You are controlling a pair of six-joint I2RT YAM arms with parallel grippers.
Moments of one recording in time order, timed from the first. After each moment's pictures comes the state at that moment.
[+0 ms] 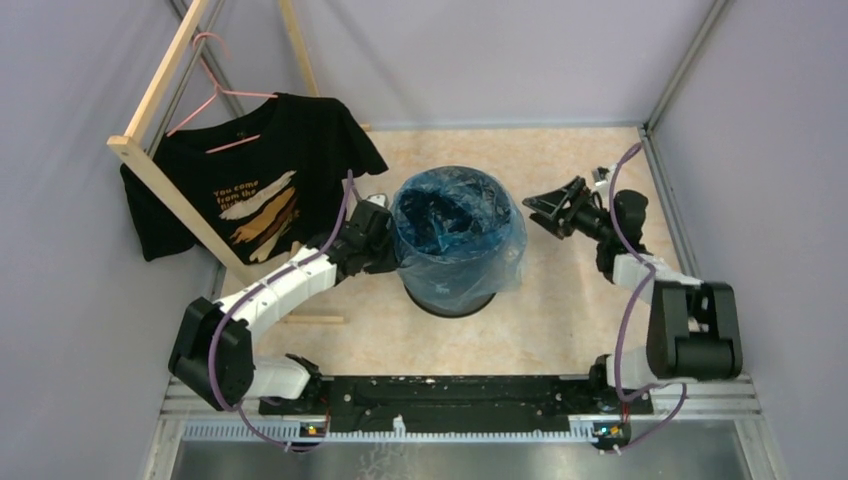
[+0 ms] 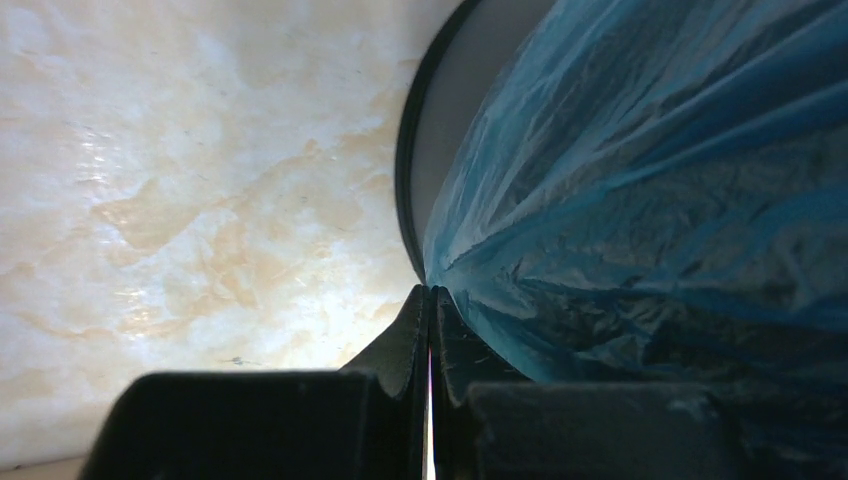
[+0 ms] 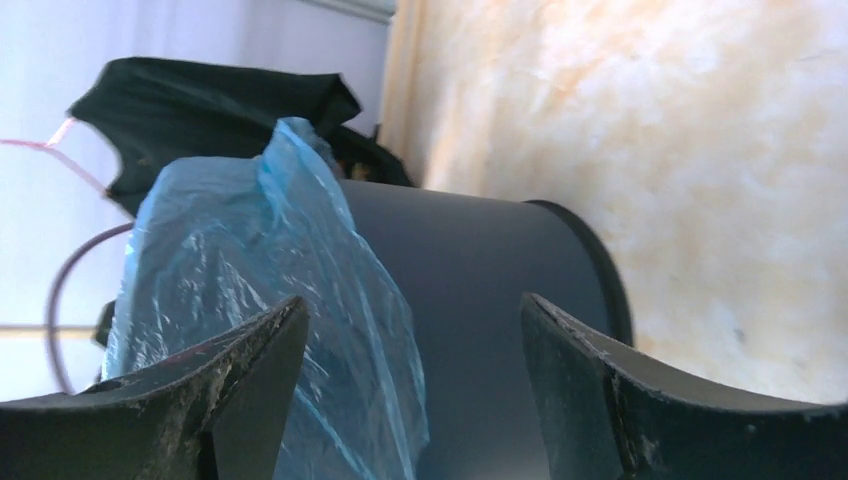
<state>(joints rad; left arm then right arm) -0.57 1.34 0.90 -0.47 -0.09 -0.59 -0.05 1.34 0.59 0.48 -0.79 0.95</state>
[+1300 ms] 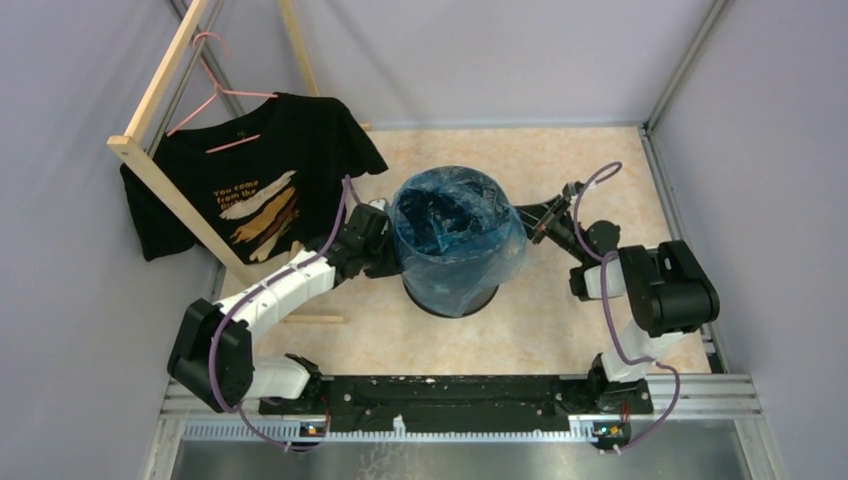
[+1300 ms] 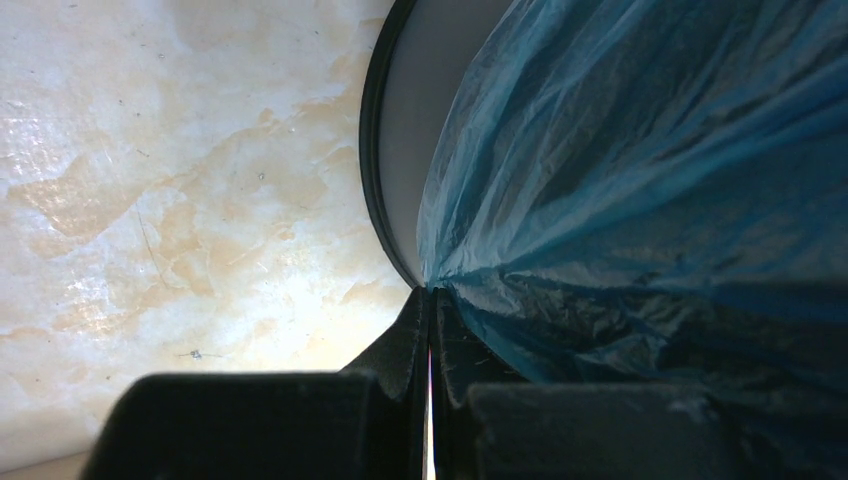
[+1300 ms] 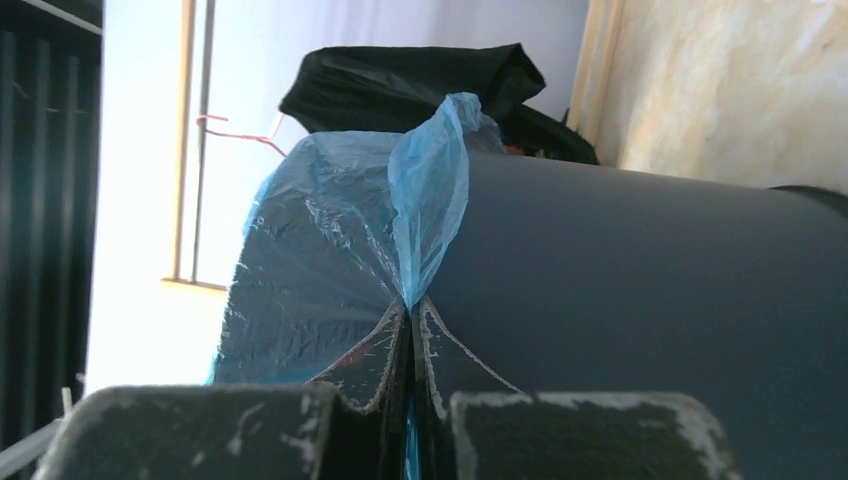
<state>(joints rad) -0.56 1.32 0.85 -0.43 0.04 -0.63 0.14 1.68 0.43 1.50 -0.72 1.65</state>
